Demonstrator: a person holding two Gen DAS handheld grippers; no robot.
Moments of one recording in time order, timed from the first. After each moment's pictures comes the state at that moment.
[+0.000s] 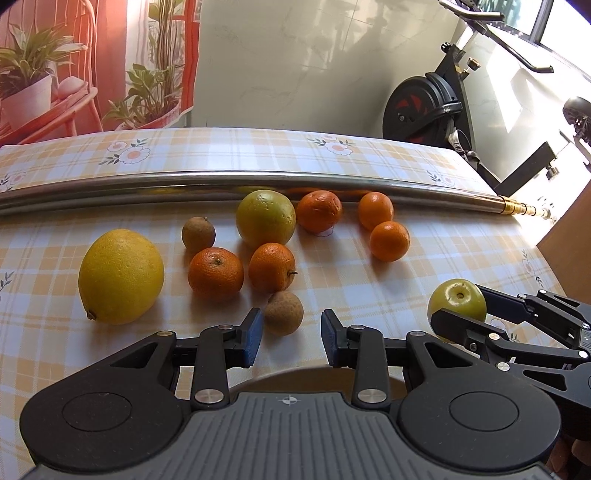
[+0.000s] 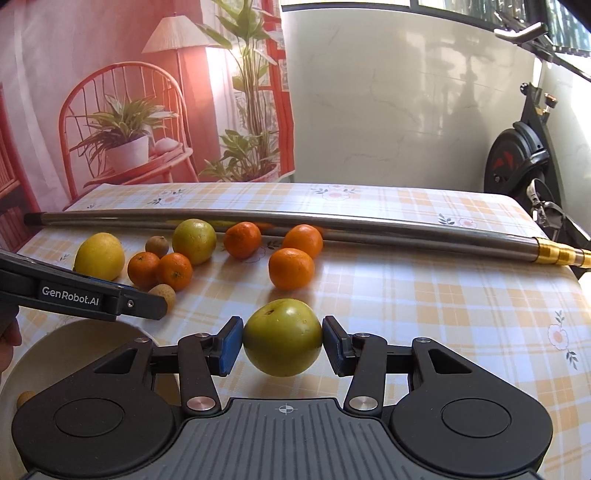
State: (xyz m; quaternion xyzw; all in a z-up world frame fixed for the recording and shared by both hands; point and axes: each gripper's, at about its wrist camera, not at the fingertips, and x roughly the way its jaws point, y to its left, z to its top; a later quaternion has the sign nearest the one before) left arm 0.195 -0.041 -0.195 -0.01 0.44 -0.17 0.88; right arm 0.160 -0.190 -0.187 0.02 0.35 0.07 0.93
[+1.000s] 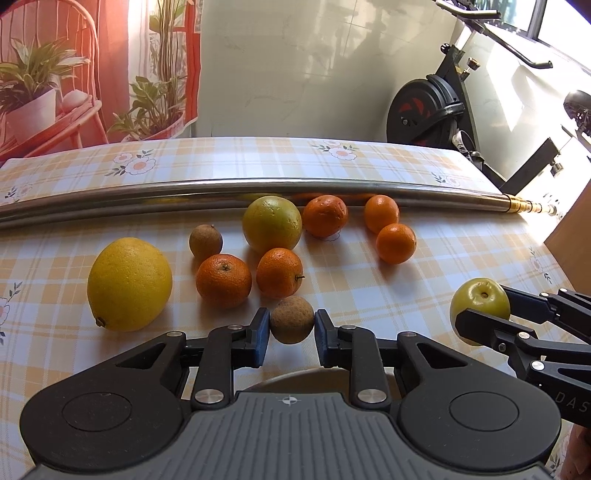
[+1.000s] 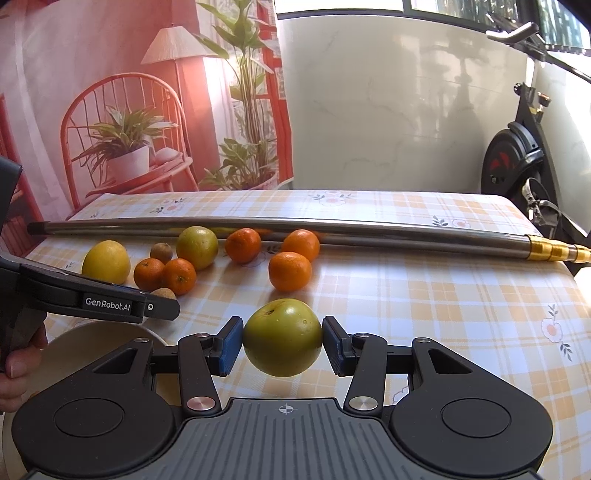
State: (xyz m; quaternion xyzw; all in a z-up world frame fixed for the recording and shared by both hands) left arm 0.188 -0.039 -0.190 0.01 0.42 -0.16 0.89; right arm 0.149 -0.191 -0.180 0.03 0.34 0.07 0.94
